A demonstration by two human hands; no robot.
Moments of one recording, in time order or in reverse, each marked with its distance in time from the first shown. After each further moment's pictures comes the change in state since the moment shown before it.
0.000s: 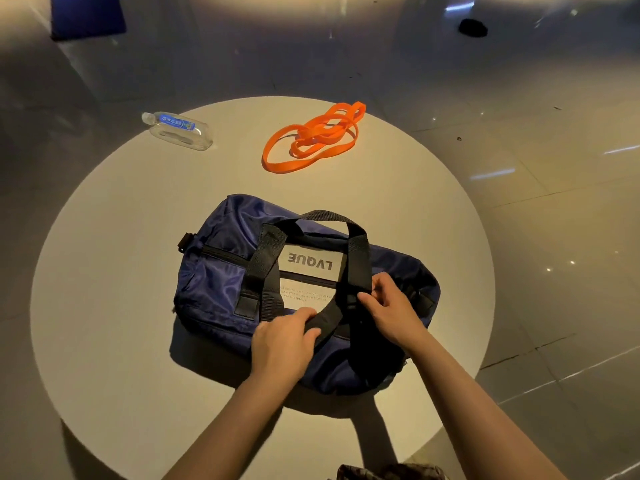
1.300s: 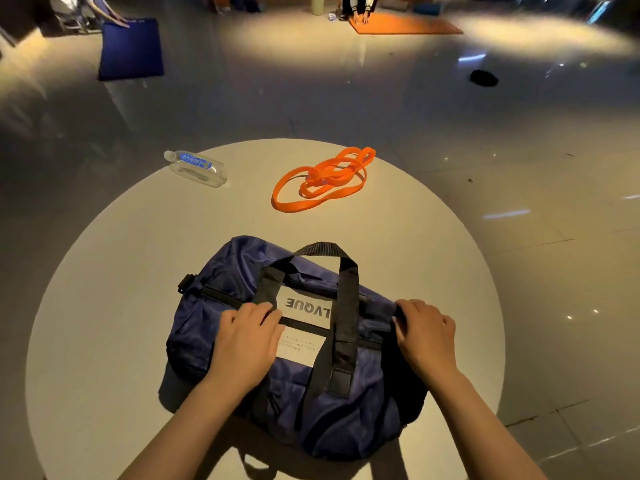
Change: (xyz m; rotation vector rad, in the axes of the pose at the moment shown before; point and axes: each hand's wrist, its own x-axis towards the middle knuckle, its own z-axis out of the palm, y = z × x) left_hand 0.059 -0.059 -0.008 0.324 0.396 0.264; right_hand 0.044 0.017 -0.050 -0.769 0.286 -0.063
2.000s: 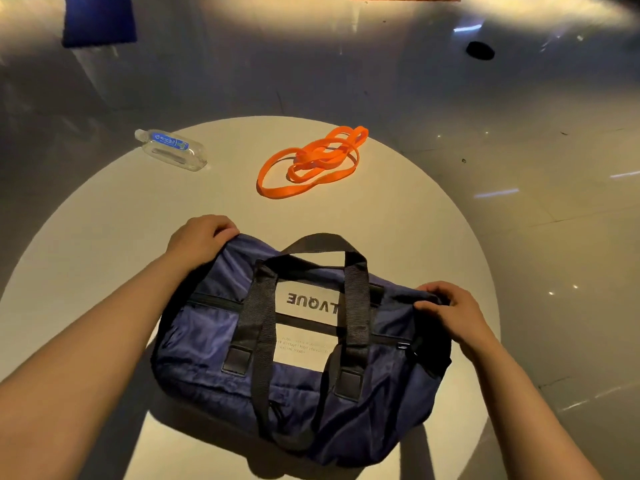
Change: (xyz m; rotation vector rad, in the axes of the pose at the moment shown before) left_hand 0.148 -0.106 0.011 -0.458 -0.228 -0.282; right_hand 0.043 0.050 -0.025 0.889 -0.140 0.257
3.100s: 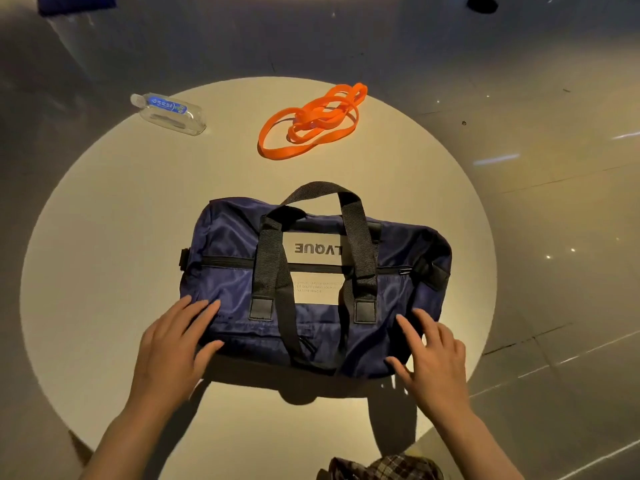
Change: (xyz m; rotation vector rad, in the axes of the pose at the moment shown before) left_hand -0.247 -0.042 0.050 0.269 0.072 0.153; right_hand -0.145 0.092 0.070 -1.017 0.177 -0.387
